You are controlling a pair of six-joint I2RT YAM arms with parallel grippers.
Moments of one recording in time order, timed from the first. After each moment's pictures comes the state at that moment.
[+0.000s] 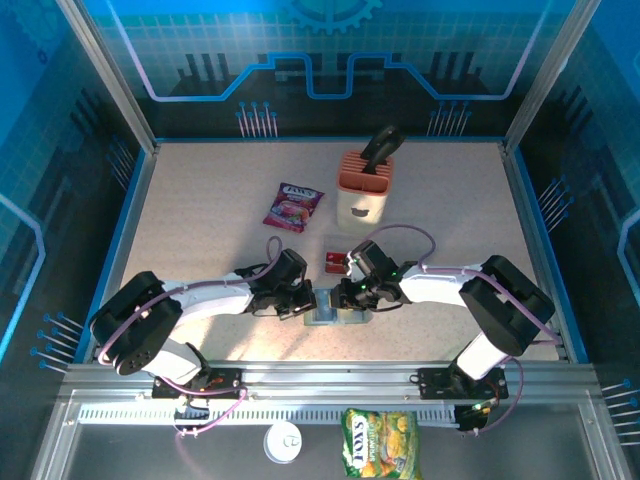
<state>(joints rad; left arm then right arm) -0.74 1.48 0.63 -0.19 0.26 -1.10 0.73 1.60 0.68 -0.10 -0.46 0.79</state>
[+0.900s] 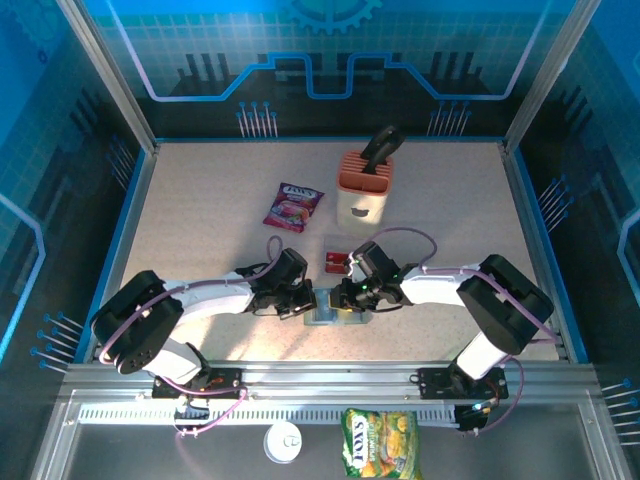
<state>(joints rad) -0.74 1.49 0.63 -0.20 0.26 -1.10 0.73 1.61 0.65 -0.02 -0.50 0.85</state>
